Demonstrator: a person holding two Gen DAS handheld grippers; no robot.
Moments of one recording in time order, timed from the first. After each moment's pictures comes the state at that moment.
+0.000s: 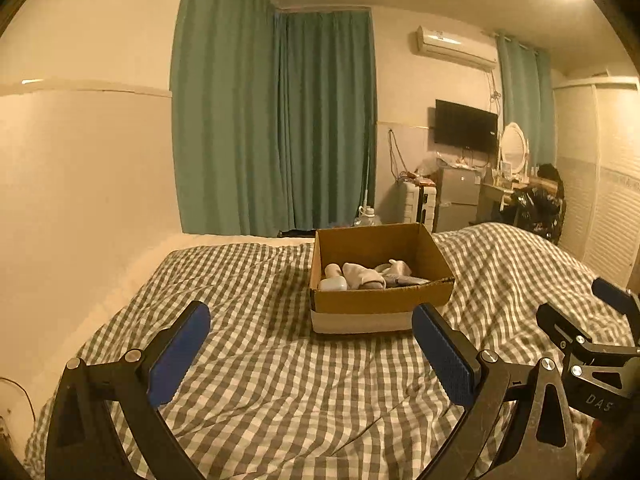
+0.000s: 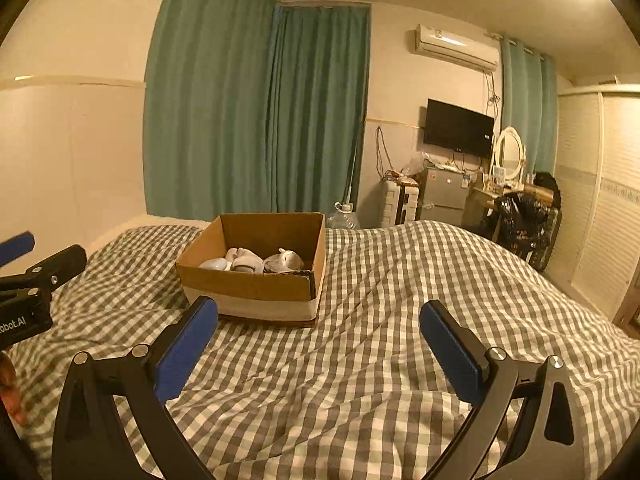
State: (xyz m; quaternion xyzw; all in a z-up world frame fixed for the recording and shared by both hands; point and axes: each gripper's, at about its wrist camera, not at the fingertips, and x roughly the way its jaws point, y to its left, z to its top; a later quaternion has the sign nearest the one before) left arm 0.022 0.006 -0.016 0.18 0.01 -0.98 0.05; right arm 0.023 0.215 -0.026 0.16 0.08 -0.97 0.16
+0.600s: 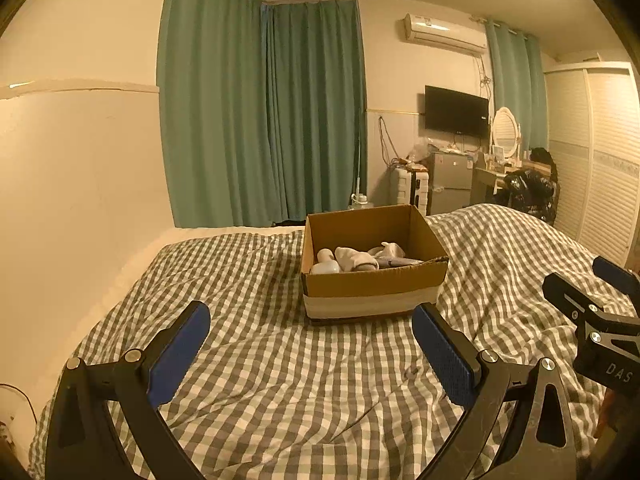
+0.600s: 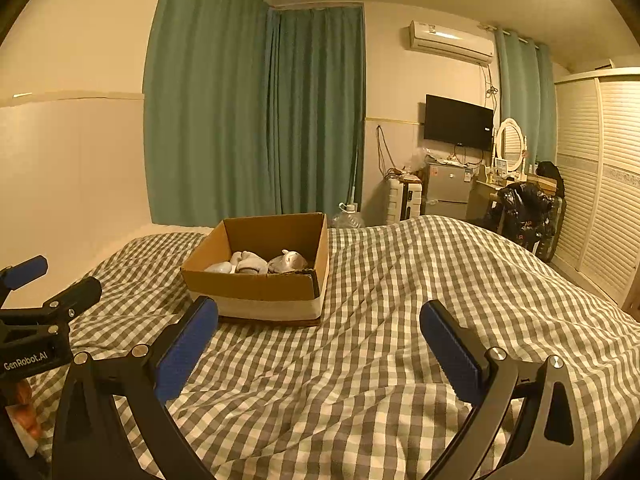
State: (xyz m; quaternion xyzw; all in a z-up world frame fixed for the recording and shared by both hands) left arm 0.020 0.011 -0.026 0.20 -0.01 -0.98 0.04; right arm 0.024 0.226 -0.026 0.16 0.05 -0.97 0.17
